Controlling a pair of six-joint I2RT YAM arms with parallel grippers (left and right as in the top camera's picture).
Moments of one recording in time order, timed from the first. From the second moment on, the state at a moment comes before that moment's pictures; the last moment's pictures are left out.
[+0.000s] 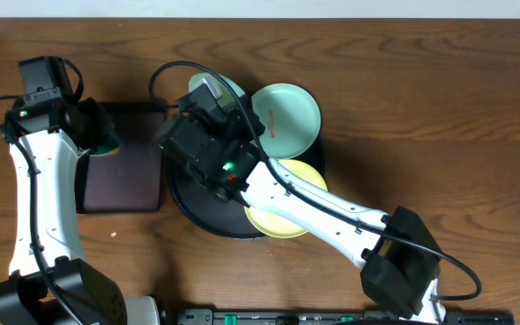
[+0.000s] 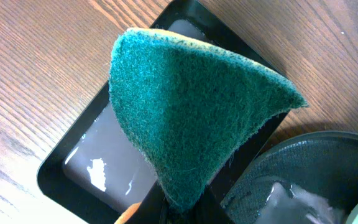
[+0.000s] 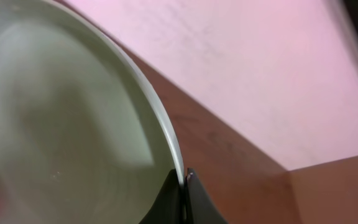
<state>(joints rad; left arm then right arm) 0.30 1.56 1.38 -0.94 -0.04 -0.40 1.01 2.03 1.78 -0.61 1.11 -0.01</state>
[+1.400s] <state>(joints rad) 0.30 1.56 1.38 -0.94 -0.04 -0.40 -0.08 1.60 1.69 -1.19 -0.06 0.27</state>
